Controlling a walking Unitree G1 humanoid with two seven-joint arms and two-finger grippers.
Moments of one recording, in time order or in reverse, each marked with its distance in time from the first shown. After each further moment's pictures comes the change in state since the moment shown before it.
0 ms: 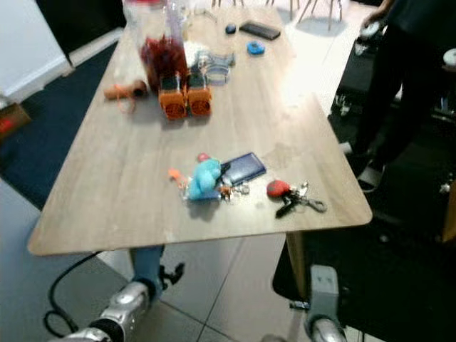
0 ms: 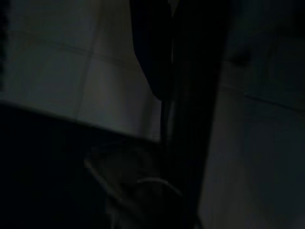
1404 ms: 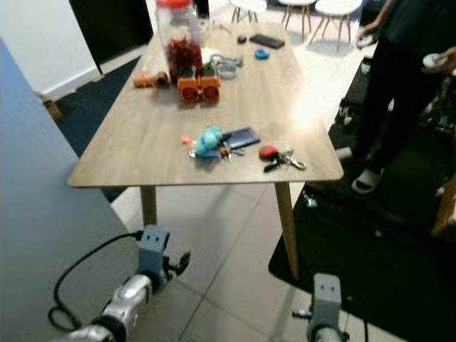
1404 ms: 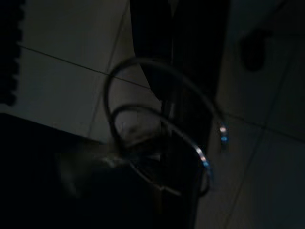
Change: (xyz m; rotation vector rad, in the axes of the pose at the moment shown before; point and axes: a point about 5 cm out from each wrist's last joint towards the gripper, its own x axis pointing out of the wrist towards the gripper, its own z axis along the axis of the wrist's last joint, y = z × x) left arm 0.001 -0.005 0.011 0.026 -0.087 -0.035; right arm 0.001 0.001 0.004 0.005 -0.019 -0.007
